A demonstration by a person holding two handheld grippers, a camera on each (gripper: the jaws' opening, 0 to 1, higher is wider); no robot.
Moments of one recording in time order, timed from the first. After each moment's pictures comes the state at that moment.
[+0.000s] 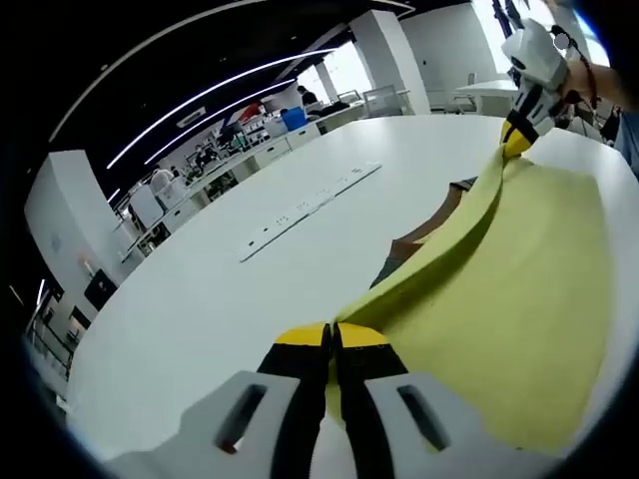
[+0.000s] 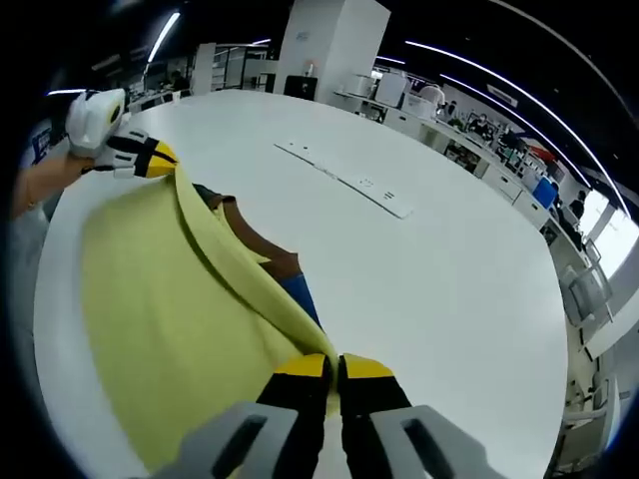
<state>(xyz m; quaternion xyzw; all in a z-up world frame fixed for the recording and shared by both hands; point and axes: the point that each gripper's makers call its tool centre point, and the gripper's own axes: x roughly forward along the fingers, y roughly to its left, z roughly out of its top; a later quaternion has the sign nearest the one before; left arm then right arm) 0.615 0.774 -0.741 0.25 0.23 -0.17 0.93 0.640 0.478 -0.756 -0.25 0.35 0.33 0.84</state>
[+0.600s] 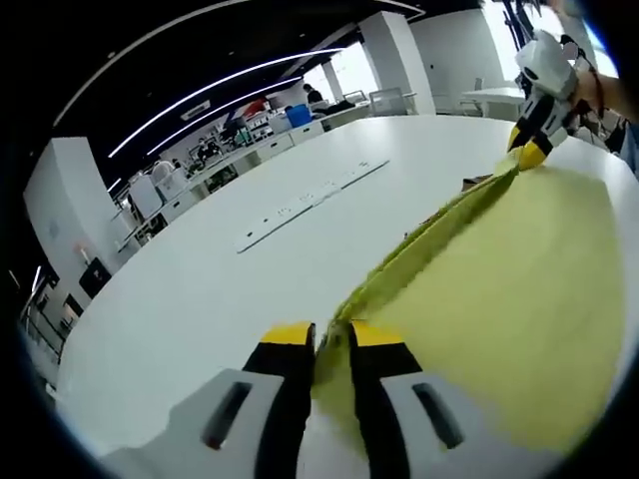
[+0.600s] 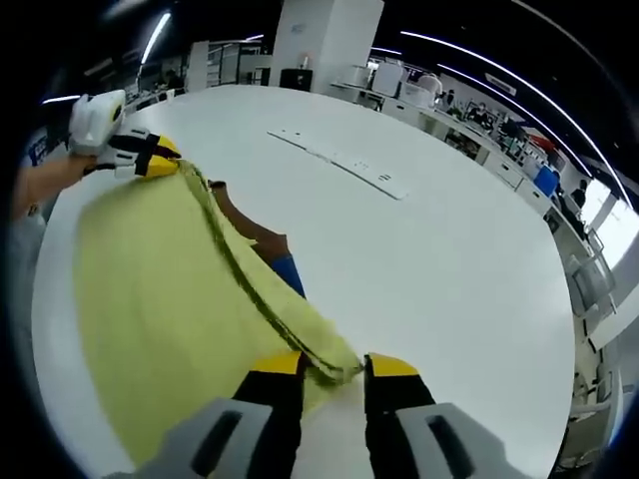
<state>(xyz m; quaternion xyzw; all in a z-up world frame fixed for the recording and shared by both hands) 0.625 0.780 -0.750 0.22 0.23 -0.17 0.93 0.639 0.466 -0.765 -0.25 0.36 0.33 0.84</state>
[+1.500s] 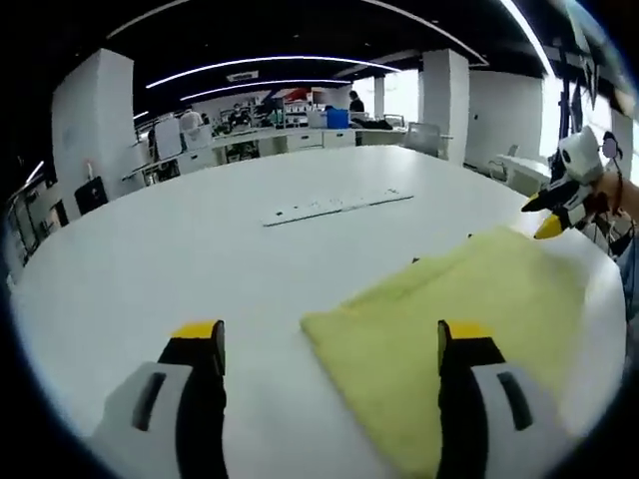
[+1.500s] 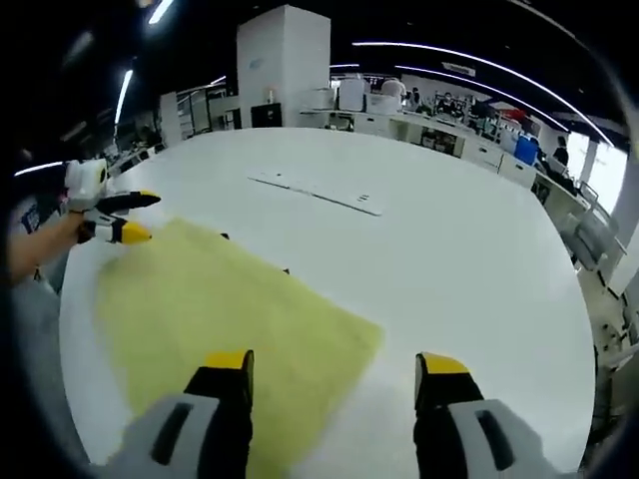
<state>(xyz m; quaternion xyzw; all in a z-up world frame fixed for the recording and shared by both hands) 0.586 0.805 -0.726 0.03 0.25 -0.14 0.96 0.617 0.471 -0.731 -0.12 0.35 0.32 0.87</state>
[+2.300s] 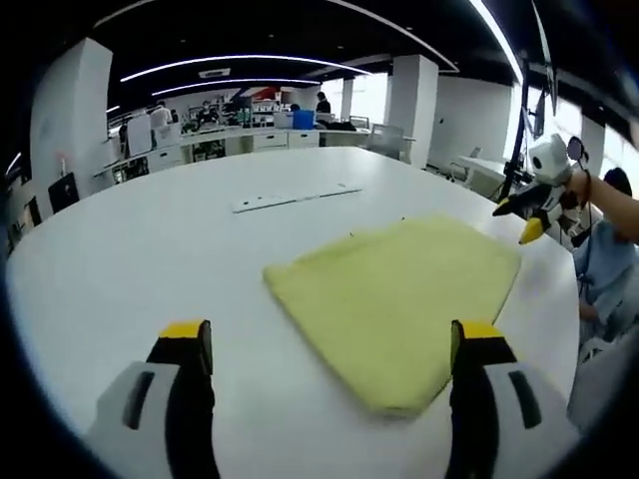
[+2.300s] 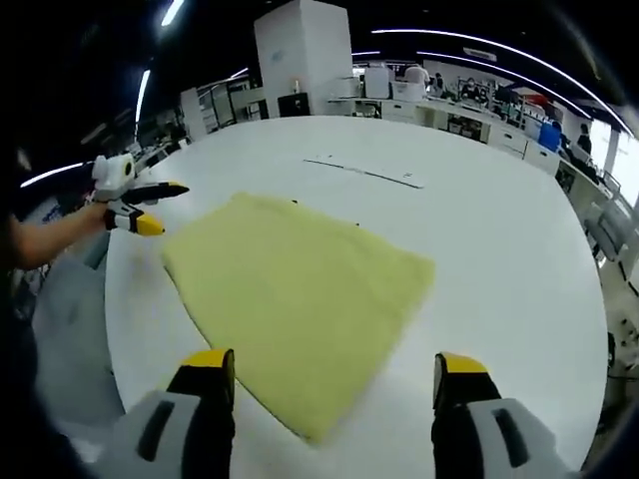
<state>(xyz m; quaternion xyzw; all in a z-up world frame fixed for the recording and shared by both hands) 0.500 0.795 -0.716 0.02 0.25 -0.22 0.94 0.517 0.462 -0.724 -0.11 0.39 0.37 0.84</state>
